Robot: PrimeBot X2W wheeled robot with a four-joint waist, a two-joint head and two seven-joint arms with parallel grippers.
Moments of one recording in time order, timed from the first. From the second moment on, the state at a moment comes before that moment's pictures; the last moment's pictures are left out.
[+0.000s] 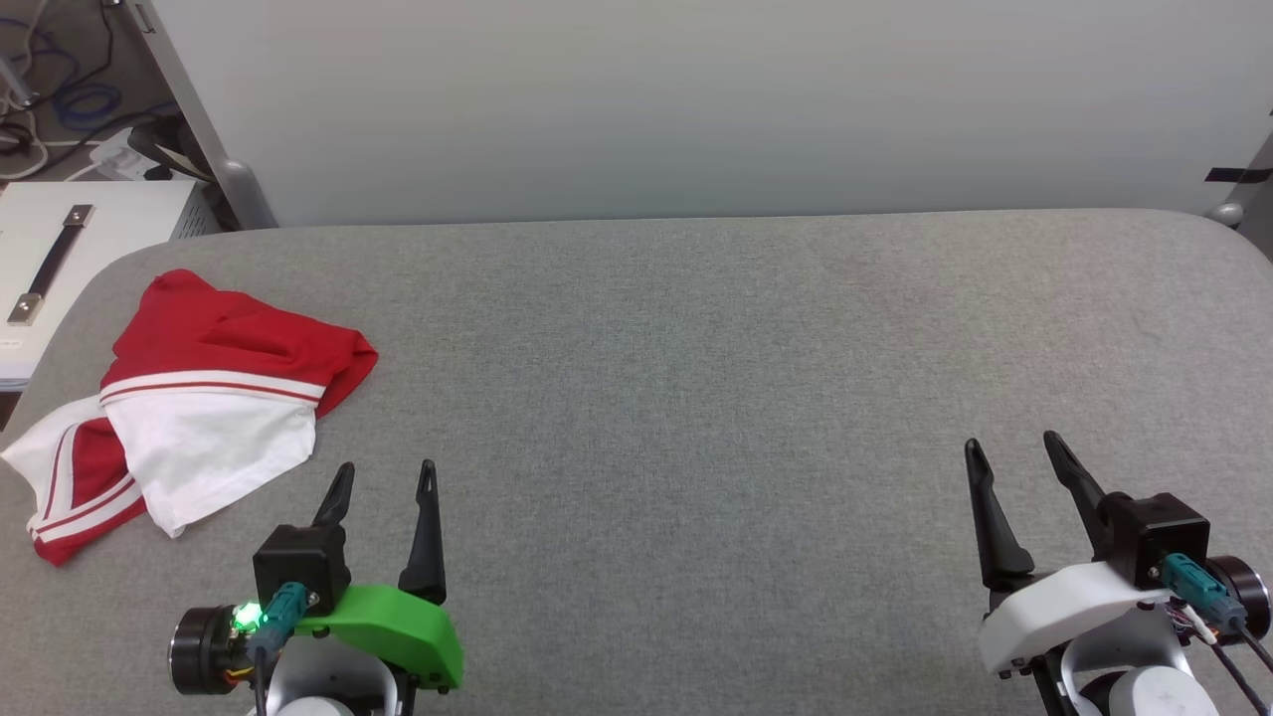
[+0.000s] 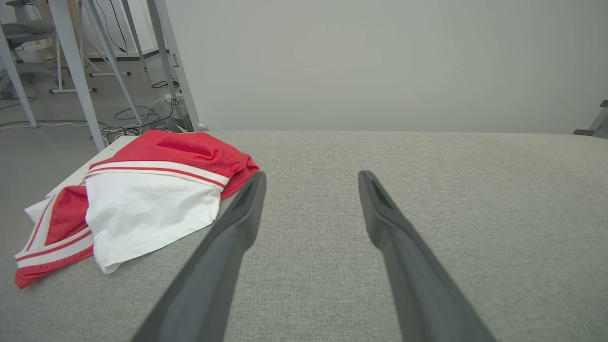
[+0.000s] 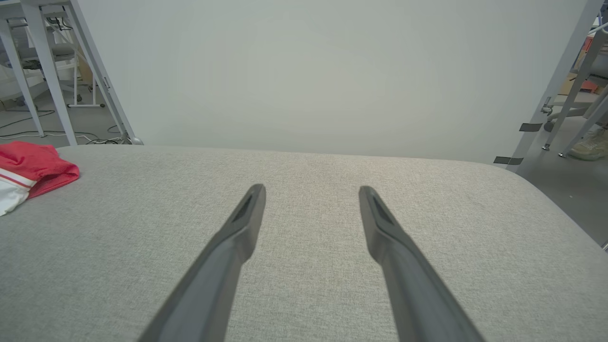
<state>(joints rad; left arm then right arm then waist) 0.01 0.05 -0.02 0.05 -0.08 -0.01 -0.07 -0.01 -0.05 -0.01 0.02 0.06 0.13 -0.07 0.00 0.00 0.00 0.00</state>
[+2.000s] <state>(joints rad) 0.02 0.05 -0.05 0.12 -0.15 -0.02 -0.19 -0.01 -0.05 -0.02 0.10 0.15 0.13 -0.19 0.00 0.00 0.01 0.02</state>
